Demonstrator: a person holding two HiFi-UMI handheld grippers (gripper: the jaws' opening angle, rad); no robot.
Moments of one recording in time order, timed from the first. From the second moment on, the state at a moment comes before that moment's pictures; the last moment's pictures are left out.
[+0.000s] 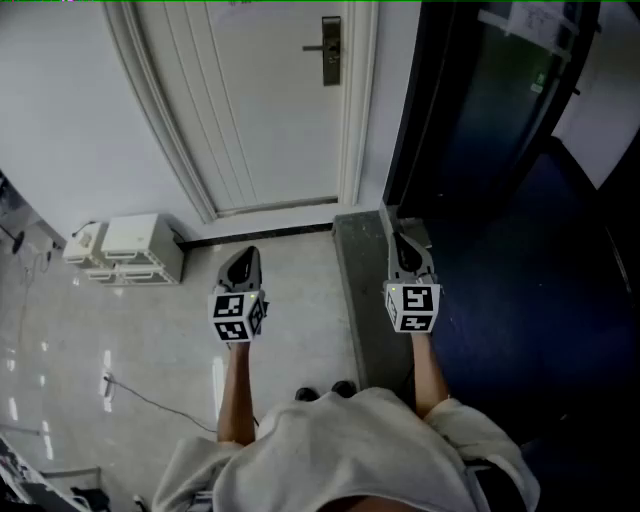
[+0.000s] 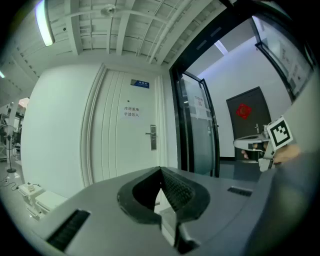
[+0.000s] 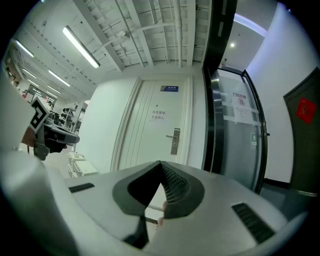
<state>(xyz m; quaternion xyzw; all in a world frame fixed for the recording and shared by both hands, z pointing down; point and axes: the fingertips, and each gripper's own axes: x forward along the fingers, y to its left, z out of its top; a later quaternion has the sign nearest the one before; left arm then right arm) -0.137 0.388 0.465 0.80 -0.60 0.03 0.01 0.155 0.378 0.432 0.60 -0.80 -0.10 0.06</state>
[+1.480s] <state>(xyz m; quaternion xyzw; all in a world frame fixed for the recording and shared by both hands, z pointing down) -0.083 0.340 0.483 0.79 -0.61 0.04 0.03 0.180 0.316 0.455 0.56 -0.82 -0.08 0.07</state>
